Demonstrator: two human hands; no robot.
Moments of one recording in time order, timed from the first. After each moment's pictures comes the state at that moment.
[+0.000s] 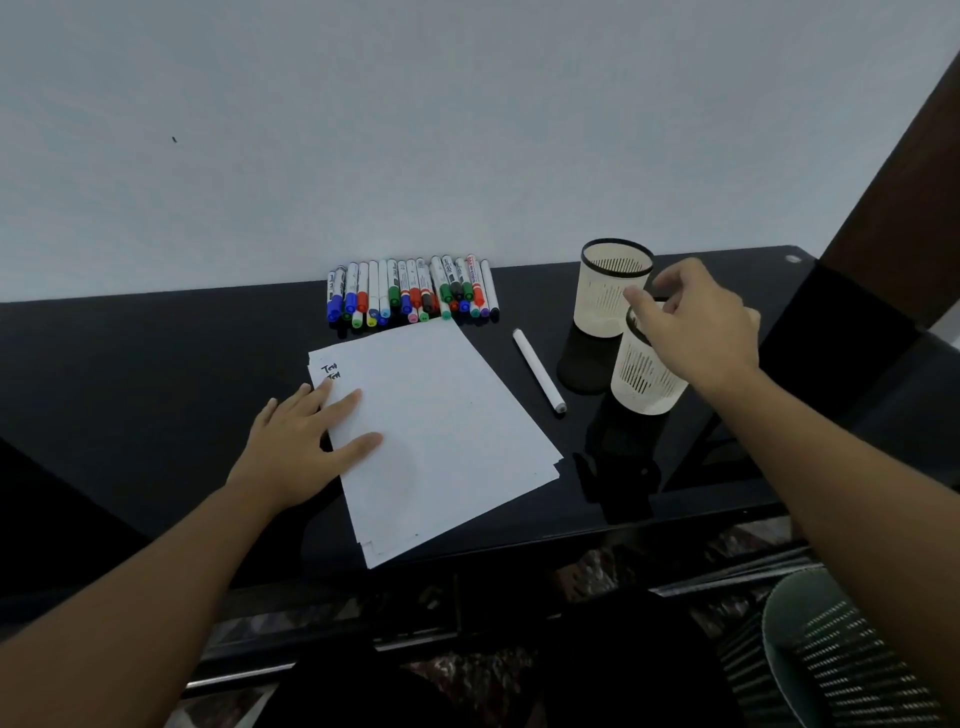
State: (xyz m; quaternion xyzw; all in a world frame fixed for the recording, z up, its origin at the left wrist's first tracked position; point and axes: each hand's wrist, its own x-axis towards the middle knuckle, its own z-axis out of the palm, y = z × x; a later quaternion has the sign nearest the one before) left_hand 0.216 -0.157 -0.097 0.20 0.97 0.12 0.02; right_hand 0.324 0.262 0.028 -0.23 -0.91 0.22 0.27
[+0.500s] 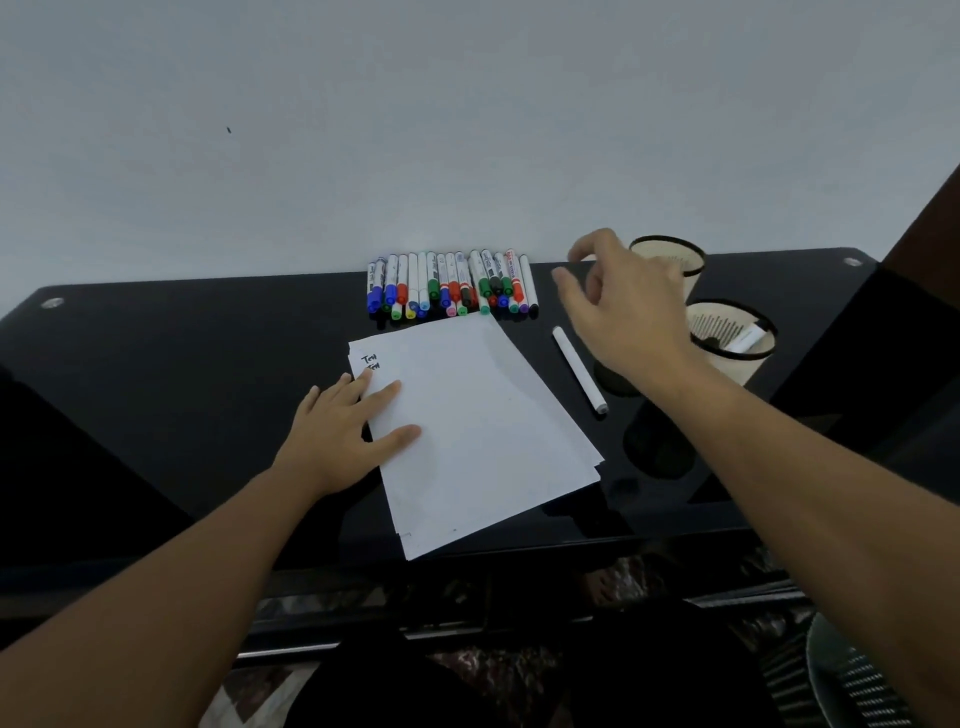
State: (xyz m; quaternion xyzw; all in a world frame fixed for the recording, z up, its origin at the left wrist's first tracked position) left_hand 0.217 -0.154 -0.093 0.21 0.97 0.11 0.03; right_hand 0.282 0.170 0.035 -0.03 -0.93 0.19 0.32
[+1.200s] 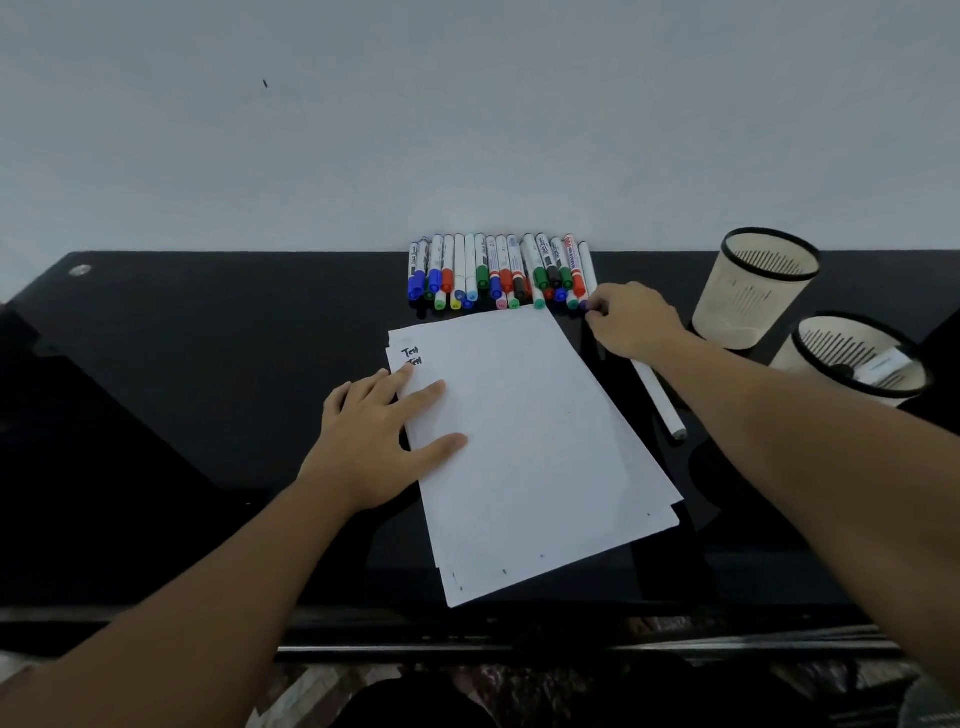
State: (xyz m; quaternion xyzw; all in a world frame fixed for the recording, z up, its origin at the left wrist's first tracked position) left_hand 0.214 -0.156 -0.099 0.19 0.97 0.14 -0.01; right_hand 0.134 0.191 -0.056 -0.09 -0.99 0.13 0.03
